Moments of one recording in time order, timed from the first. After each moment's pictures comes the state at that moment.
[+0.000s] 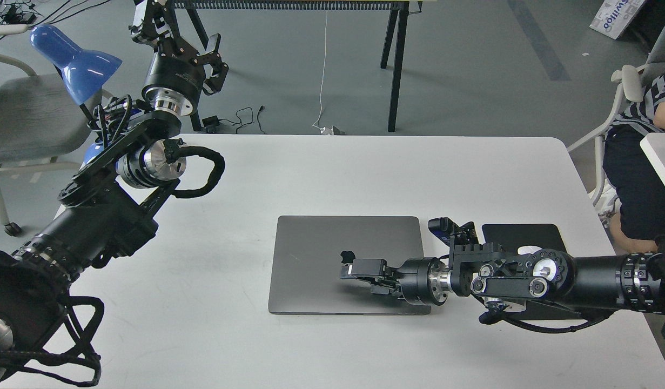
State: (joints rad) left arm -0.87 0.18 -0.85 -0.76 0.14 -0.05 -0.49; right arm 1.04 -0.24 -0.51 1.05 -0.48 0.13 0.38
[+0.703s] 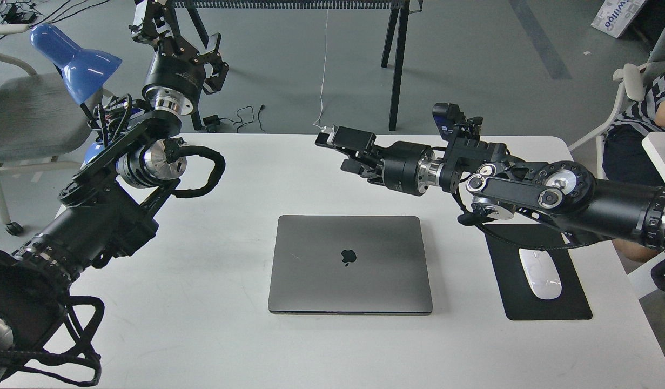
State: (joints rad) left arm -0.87 0.18 -0.85 -0.76 0.14 -0.05 -0.49; right arm 1.25 -0.32 -0.07 0.99 -0.46 0.13 0.37
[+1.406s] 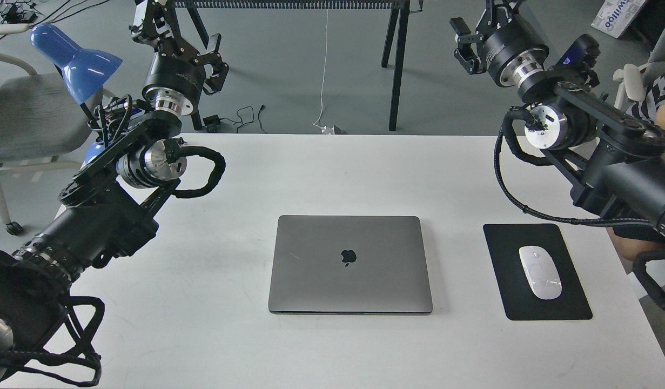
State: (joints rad) left arm -0.87 0.18 -0.85 -0.77 0.14 -0.05 -0.49; right arm 1.07 -0.32 0.47 0.72 -0.07 0.10 0.38
